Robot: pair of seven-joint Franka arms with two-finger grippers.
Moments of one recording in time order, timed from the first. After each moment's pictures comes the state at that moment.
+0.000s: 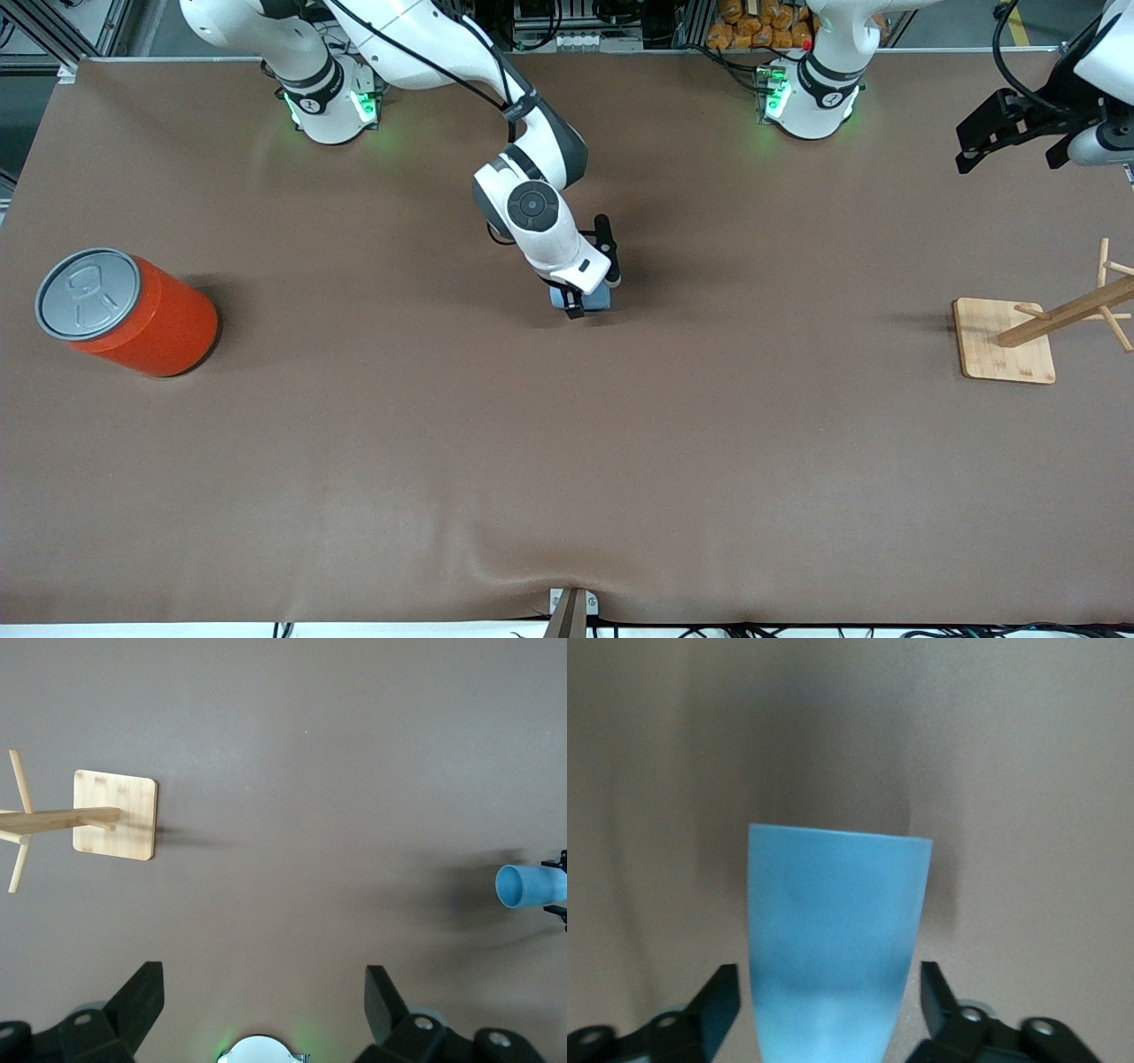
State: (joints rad) left arm 0.09 -0.08 -0.23 -1.49 0.01 1.39 -0.16; right arm 0.90 0.67 -0.07 -1.69 0.29 2.41 -1.10
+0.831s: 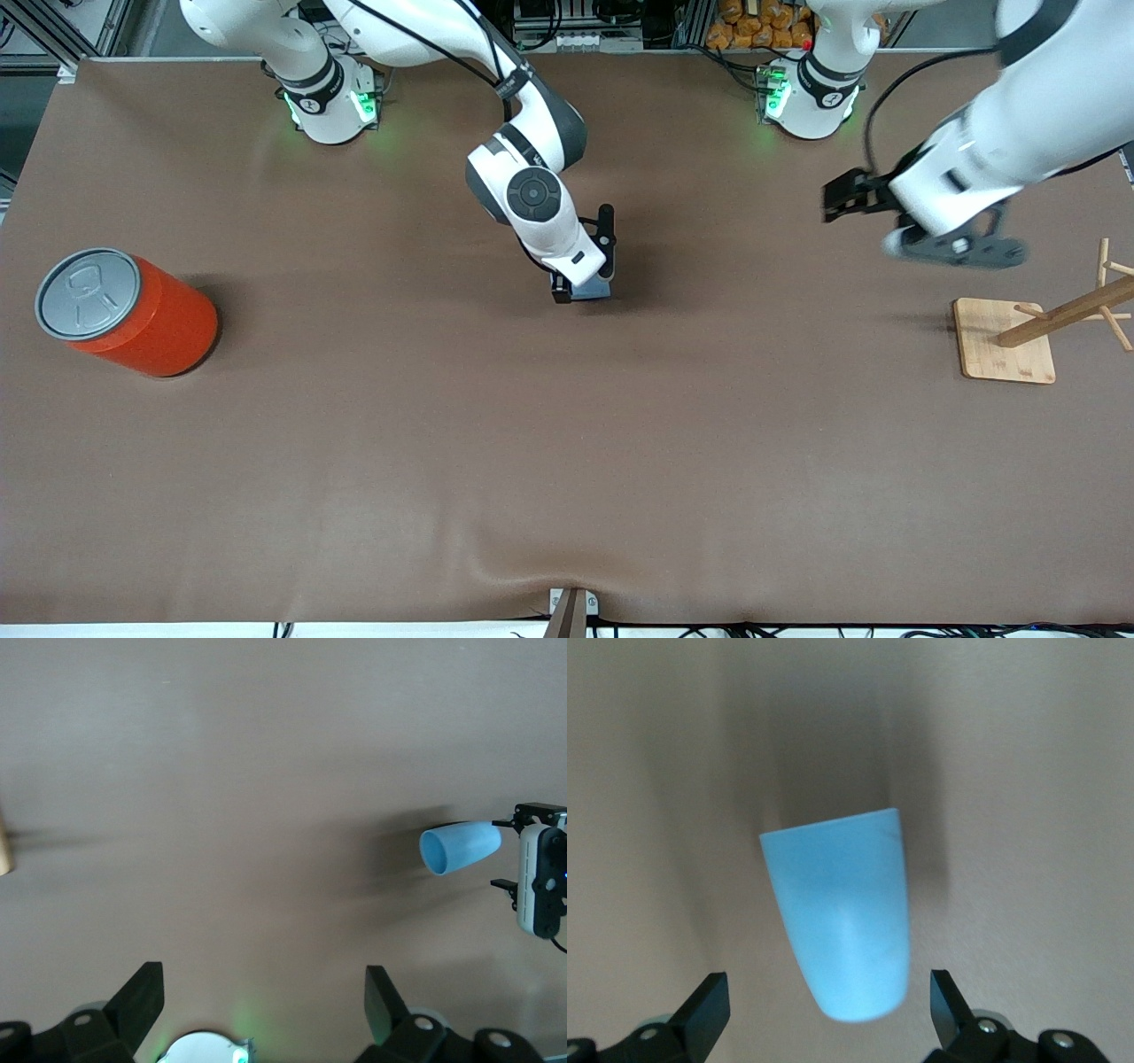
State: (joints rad) left arm 0.07 0.12 -0.40 -1.52 -0.10 1.49 -0.21; right arm 0.90 0.58 -0.08 -1.69 0.29 2.22 -0.88
